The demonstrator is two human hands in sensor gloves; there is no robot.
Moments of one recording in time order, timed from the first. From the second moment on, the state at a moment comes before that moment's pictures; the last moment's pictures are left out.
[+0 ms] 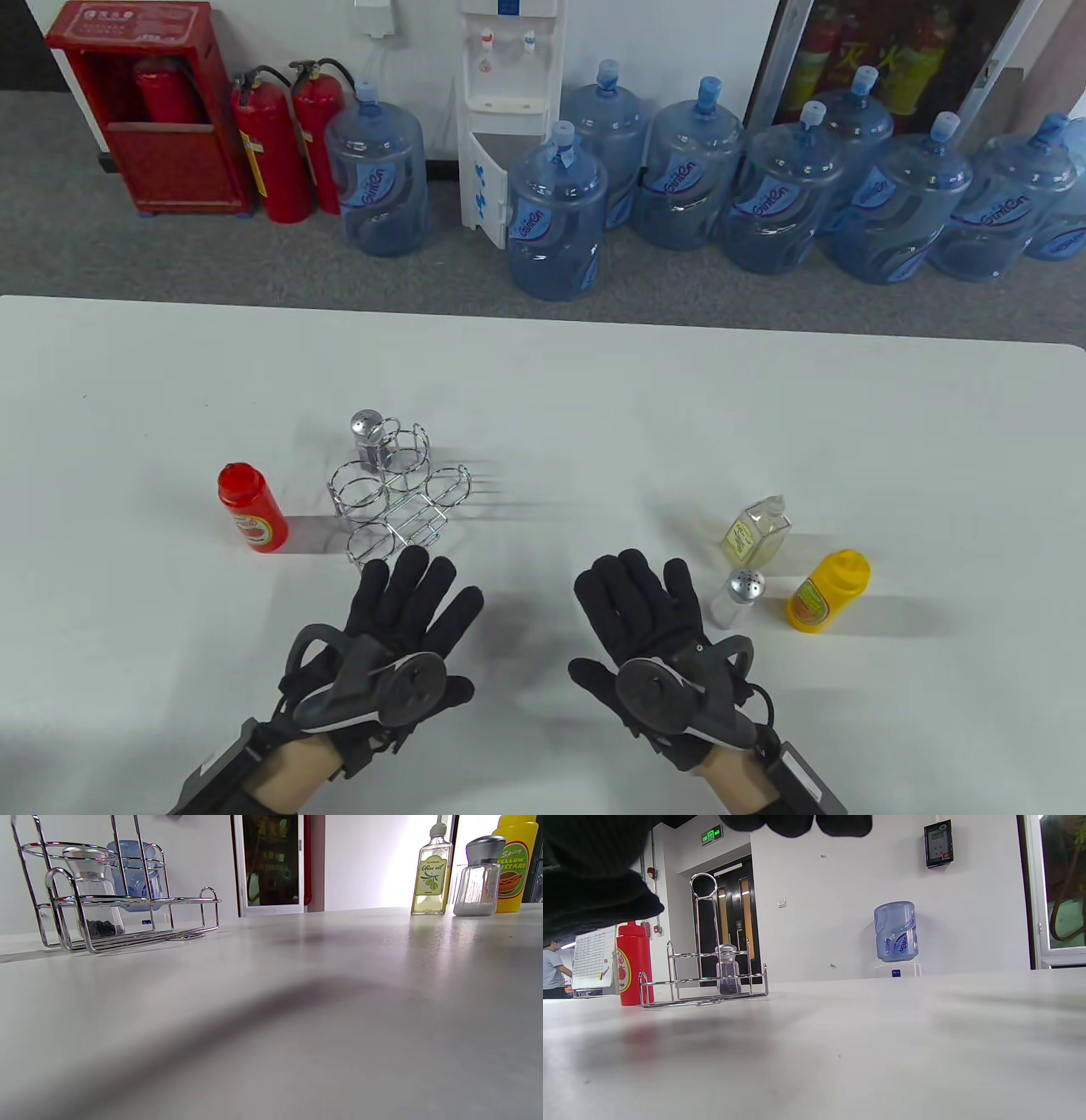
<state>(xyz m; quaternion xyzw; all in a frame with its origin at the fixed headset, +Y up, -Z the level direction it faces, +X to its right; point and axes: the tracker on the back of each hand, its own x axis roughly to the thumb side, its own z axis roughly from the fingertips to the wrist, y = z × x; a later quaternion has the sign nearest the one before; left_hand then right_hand) -0.160 -0.730 -0.226 0.00 -0.24 -0.03 0.97 0.118 -0.716 -0.234 0.23 -0.14 0.96 0.09</state>
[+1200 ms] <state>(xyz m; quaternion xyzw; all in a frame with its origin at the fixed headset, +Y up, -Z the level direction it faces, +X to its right) -0.198 -0.606 -0.344 0.10 0.02 -0.03 0.99 0.120 -0.710 -0.225 0.27 -0.12 0.95 0.10</state>
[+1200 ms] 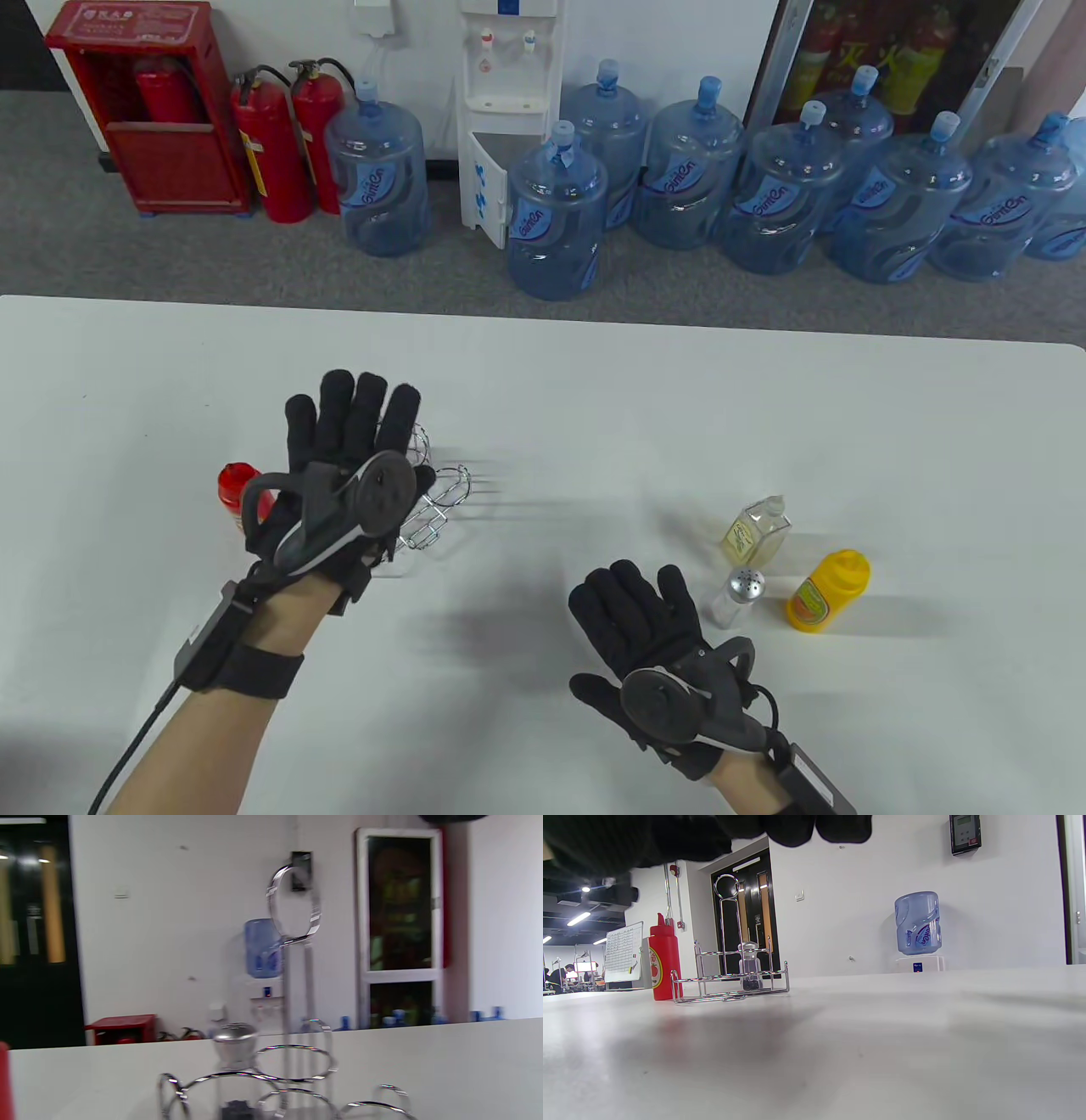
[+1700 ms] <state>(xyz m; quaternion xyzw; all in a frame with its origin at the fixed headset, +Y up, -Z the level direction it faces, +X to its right) -0.194 -0.626 -0.375 0.16 0.04 -0.03 0.99 0.123 -0.709 -0.228 0.26 -0.11 0.95 0.10</state>
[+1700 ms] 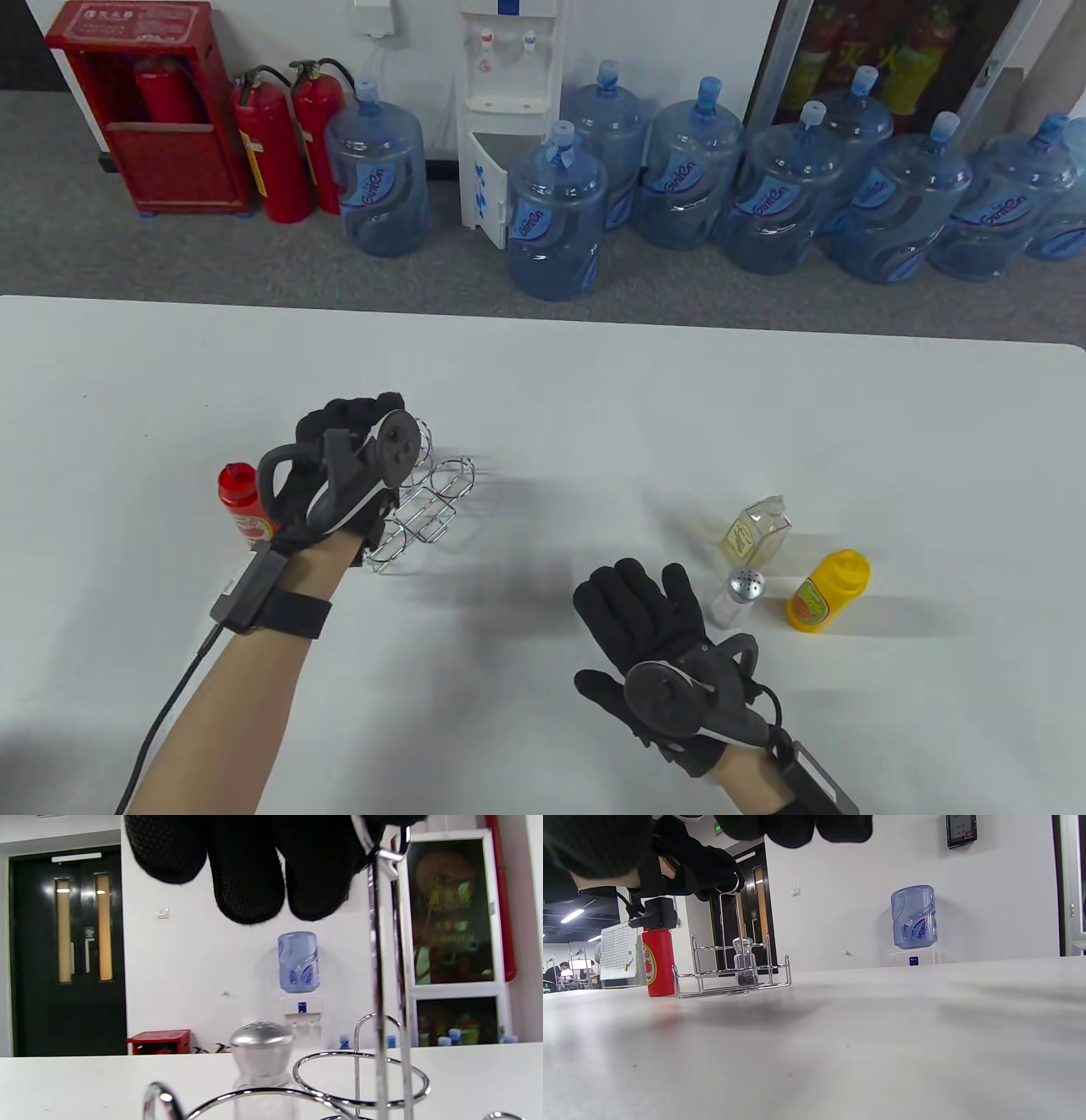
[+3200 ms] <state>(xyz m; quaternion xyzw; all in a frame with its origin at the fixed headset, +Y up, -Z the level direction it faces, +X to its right) -0.127 -0.613 -0.227 0.32 -0.20 -0.01 0.93 0.216 -0.669 -0.256 0.01 -0.17 0.98 -0.05</state>
